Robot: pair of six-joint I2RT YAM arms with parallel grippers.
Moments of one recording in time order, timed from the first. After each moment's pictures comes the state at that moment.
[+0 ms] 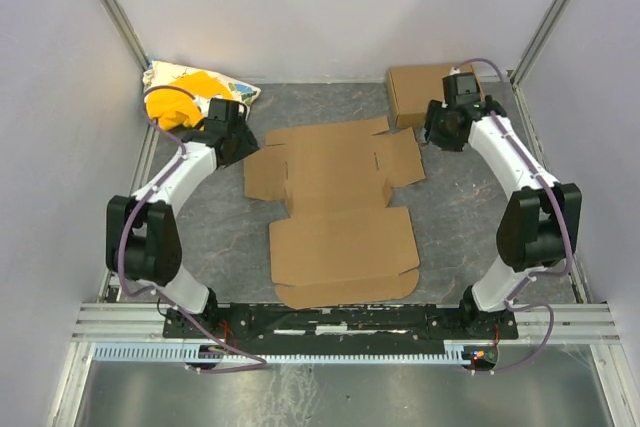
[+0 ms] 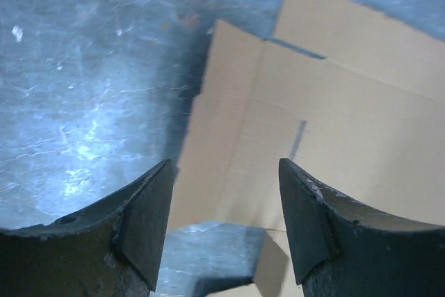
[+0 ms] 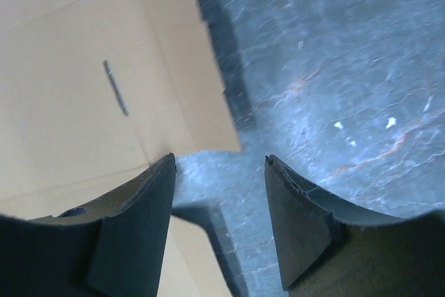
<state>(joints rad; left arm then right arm) -0.24 1.56 1.18 -0.44 -0.19 -0.60 0.19 1.67 1.42 -0.70 0.07 0.37</state>
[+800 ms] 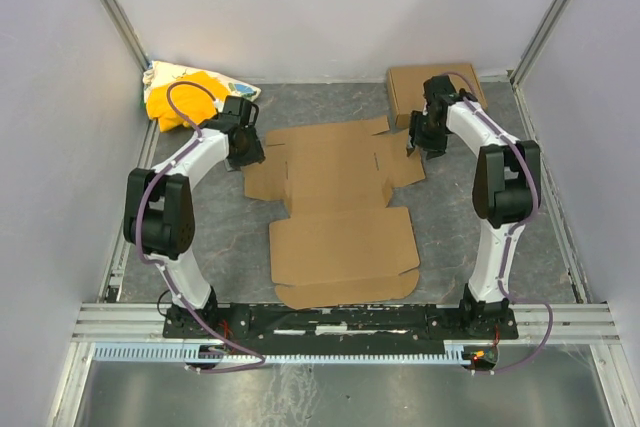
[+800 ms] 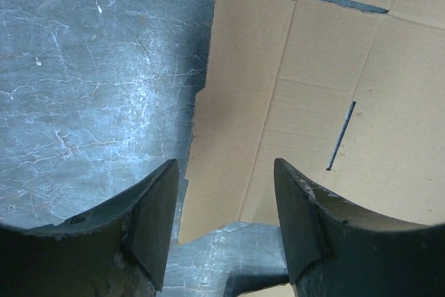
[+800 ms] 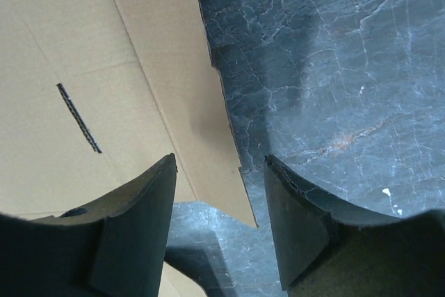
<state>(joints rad) -0.21 1.79 1.32 -0.59 -0.18 -0.48 0.13 2.05 1.65 -0.78 -0.03 0.30</state>
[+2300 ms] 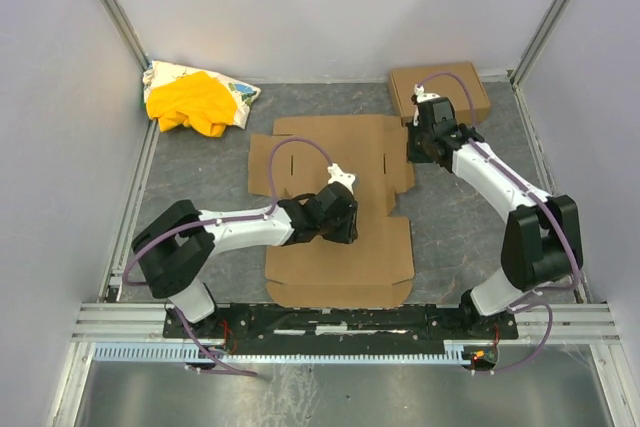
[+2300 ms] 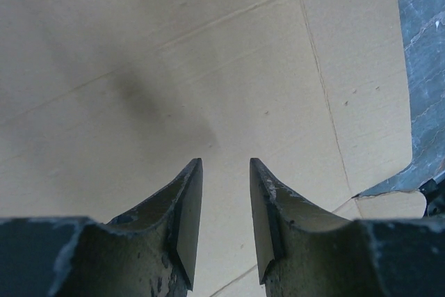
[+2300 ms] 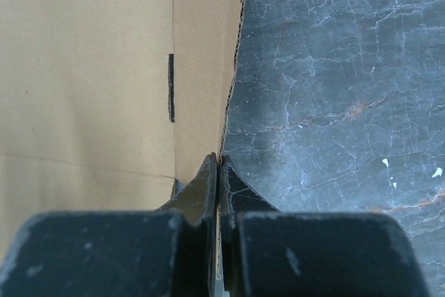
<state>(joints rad) -0.98 1.62 0.92 -0.15 -0.08 -0.65 0.29 1.61 1.21 -0.45 0.08 0.21</state>
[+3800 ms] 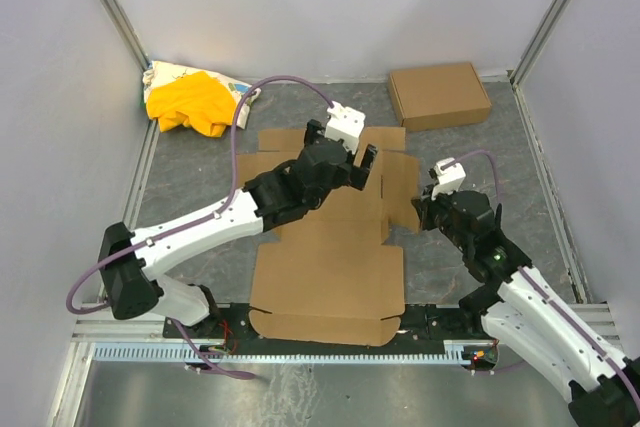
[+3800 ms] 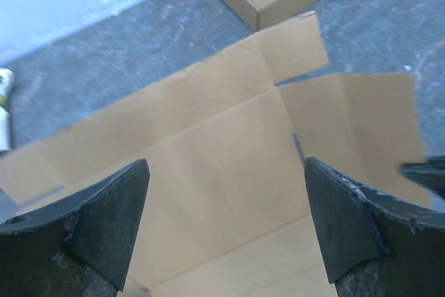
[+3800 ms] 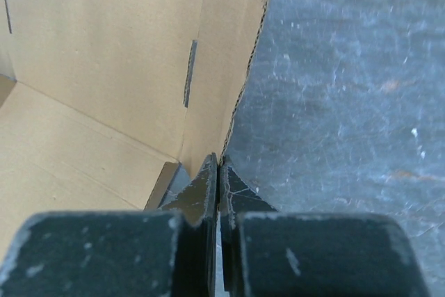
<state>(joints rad) -1.05 1.42 1.28 -0.22 -0.57 -0.17 0.51 0.67 0.47 -0.20 0.09 0.16</state>
